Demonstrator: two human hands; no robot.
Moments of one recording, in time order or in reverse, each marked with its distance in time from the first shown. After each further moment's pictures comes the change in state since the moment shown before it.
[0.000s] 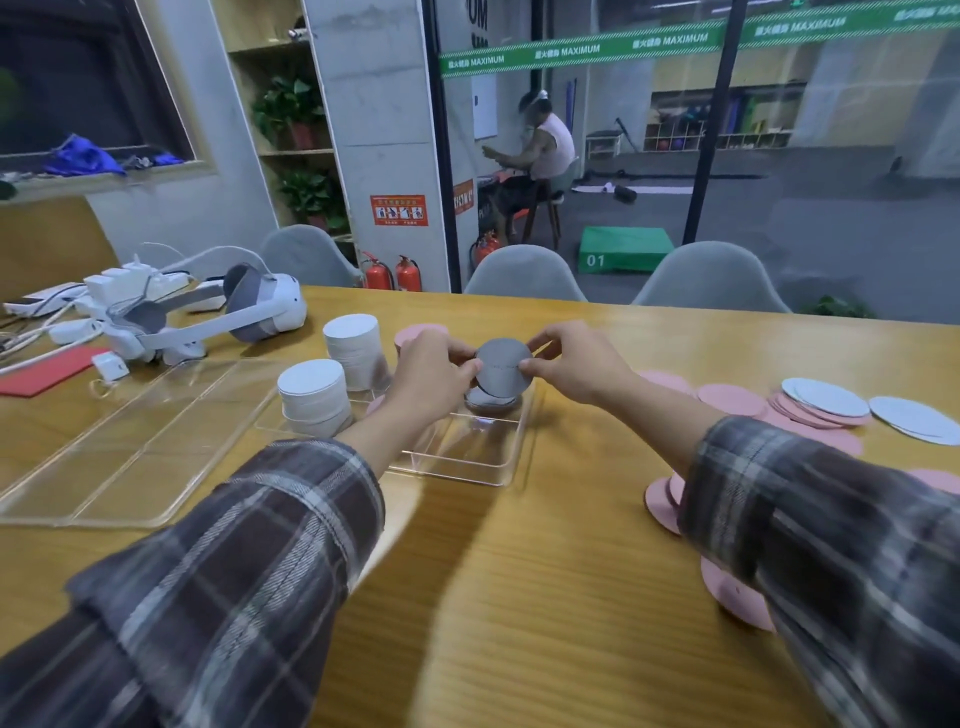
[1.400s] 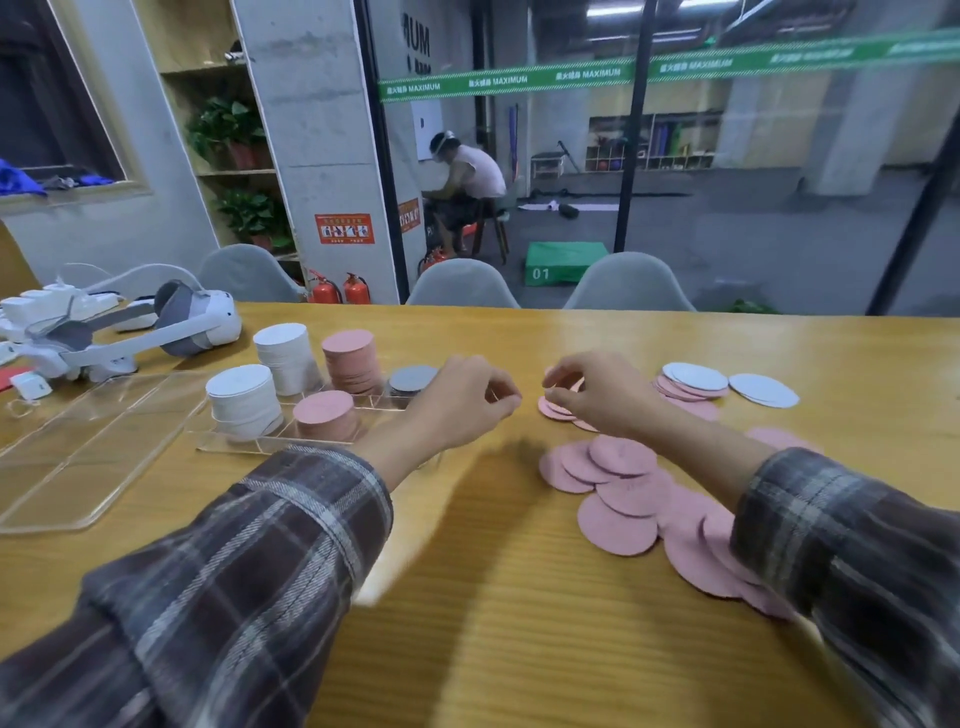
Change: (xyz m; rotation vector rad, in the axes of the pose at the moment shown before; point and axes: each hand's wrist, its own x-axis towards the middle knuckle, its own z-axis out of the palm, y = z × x) left_hand -0.054 0.089 0.051 0.114 -0.283 0.380; right_hand -0.100 0.069 -0.081 -0.160 0.001 -0.021
